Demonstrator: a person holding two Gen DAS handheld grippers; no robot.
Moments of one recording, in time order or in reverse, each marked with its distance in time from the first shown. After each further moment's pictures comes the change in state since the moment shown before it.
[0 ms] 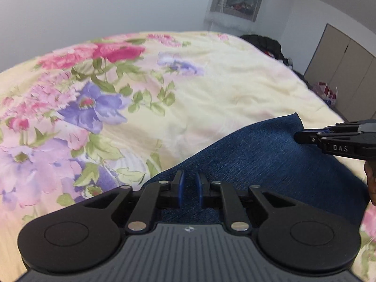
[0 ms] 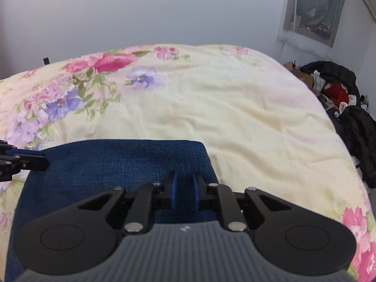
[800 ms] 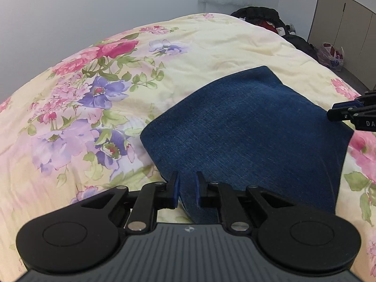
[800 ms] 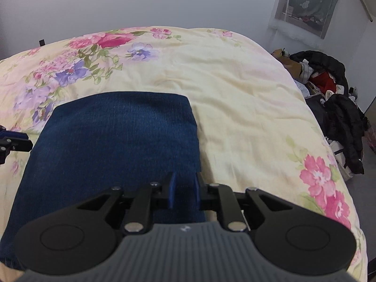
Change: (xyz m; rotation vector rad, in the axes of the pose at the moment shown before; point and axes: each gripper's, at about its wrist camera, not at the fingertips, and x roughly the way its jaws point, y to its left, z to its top) left arm -0.076 -0.061 -0.039 0.148 0.086 0.126; right arm -0.109 -0.002 -0.062 -0.047 0.045 -0.052
